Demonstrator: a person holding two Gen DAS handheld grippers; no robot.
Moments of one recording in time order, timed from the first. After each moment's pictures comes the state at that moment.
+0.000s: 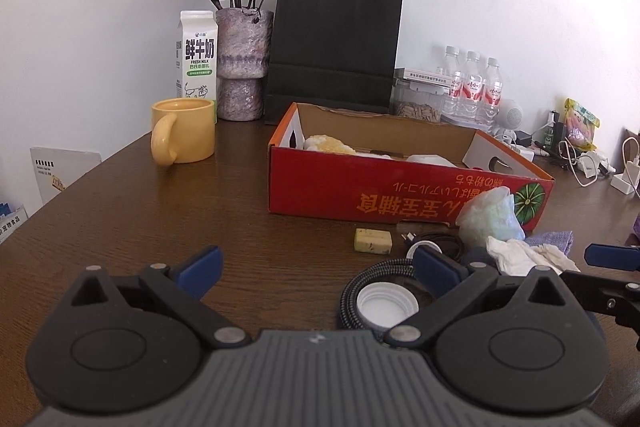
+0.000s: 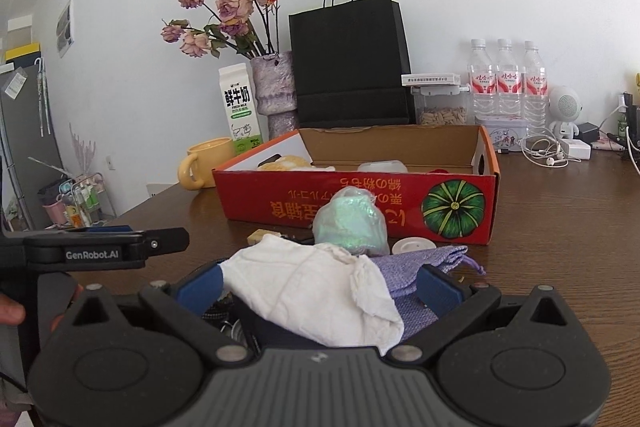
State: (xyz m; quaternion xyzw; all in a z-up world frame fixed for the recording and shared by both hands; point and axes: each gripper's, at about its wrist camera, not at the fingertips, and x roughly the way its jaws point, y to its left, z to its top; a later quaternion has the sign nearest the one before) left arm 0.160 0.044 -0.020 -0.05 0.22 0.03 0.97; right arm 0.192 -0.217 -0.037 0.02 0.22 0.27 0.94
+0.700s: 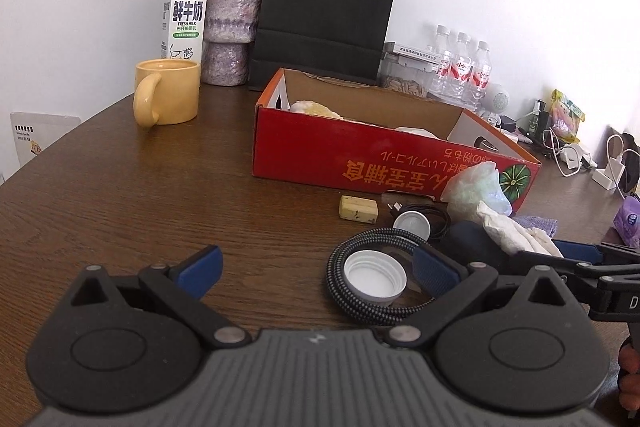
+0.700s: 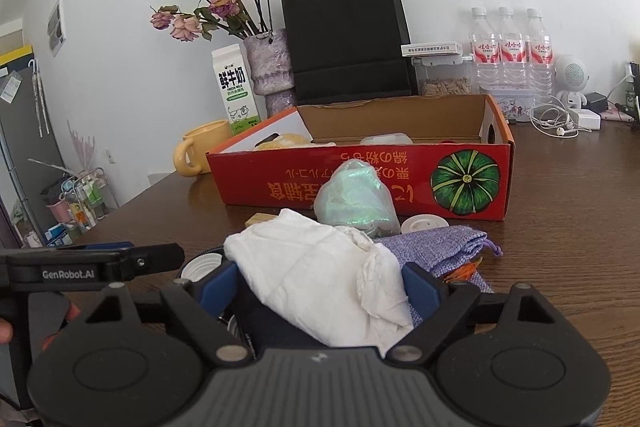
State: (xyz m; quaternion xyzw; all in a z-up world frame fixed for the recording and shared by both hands) left arm 0.164 0.050 -0.030 -0.08 0.25 0.00 0.96; right arm 0.210 -0.211 -0.046 0.04 0.26 0.28 0.93
